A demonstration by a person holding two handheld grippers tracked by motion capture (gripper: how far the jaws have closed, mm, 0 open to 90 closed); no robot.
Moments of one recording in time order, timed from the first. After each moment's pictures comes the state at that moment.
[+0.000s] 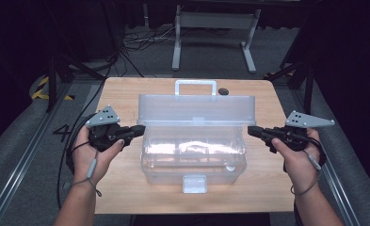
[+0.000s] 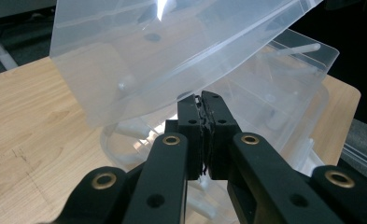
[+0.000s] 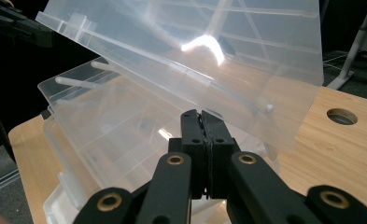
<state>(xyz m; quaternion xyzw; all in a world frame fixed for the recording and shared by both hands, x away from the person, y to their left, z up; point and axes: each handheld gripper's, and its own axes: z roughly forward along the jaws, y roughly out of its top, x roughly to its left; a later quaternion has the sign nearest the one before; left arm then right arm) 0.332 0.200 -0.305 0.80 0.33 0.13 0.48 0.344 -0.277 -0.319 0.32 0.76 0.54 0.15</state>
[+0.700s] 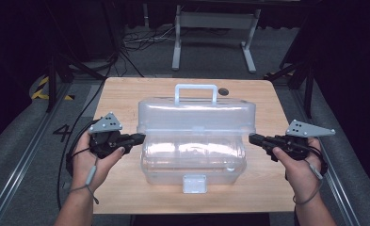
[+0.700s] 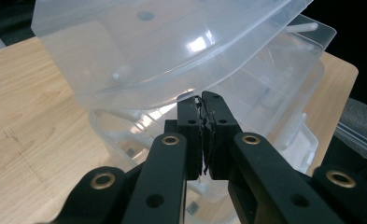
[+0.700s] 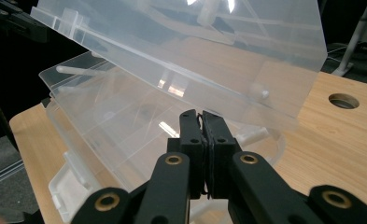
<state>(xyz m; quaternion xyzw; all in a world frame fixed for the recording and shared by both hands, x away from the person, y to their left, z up) 0.321 0.198 -0.311 0.82 0.33 0.12 0.45 0.328 -0.280 -0.332 0.33 0.77 0.53 0.15</state>
